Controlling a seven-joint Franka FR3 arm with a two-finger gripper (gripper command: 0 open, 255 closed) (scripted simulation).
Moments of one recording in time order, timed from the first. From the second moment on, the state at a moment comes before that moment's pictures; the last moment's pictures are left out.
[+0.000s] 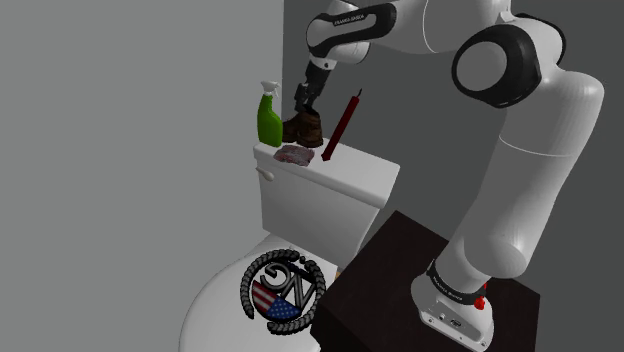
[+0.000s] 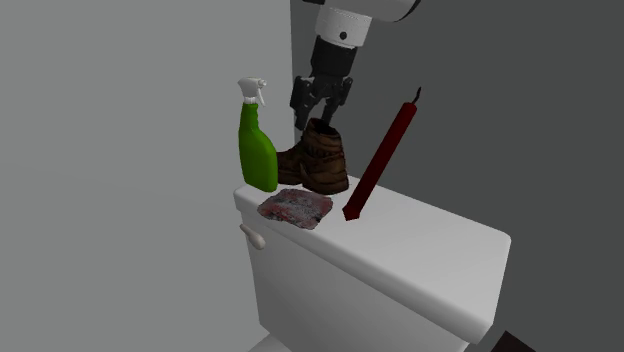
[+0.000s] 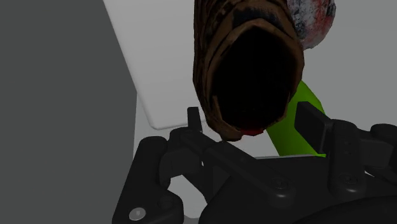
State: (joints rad) arm 0.07 0.20 -0.30 -1.75 0.29 2.15 -0.51
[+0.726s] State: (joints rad) arm 0.06 0.18 -0.31 -1.63 0.27 2.01 -0.47
